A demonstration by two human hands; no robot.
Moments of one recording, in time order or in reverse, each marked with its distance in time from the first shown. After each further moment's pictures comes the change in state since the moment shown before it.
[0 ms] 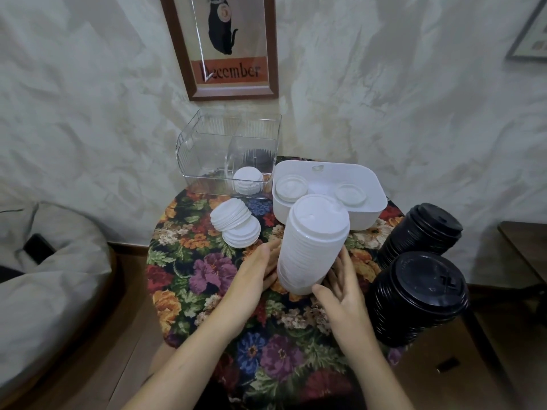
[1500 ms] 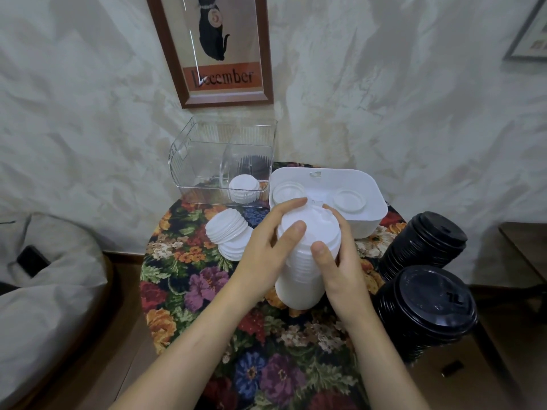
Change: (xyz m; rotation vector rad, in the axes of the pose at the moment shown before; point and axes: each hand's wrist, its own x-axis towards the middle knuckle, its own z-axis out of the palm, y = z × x) left_hand 0.026 0.074 0.021 0.165 -0.052 0.453; right_hand 0.055 -0.062 0.017 0.058 -0.023 -0.224
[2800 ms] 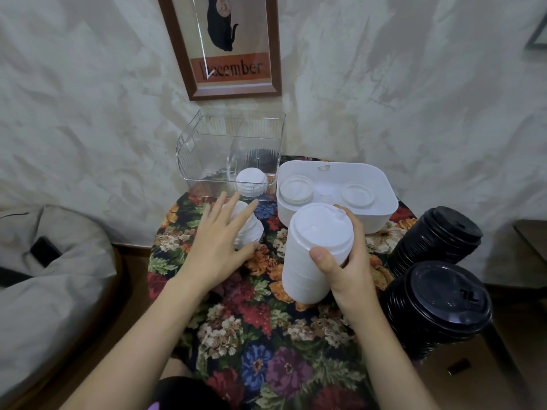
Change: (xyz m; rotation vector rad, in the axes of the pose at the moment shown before) left_hand 0.000 -0.071 -0.097 1.136 -0.005 0.098; right_hand -0.003 0.022 -0.006 -0.049 0.056 0.027
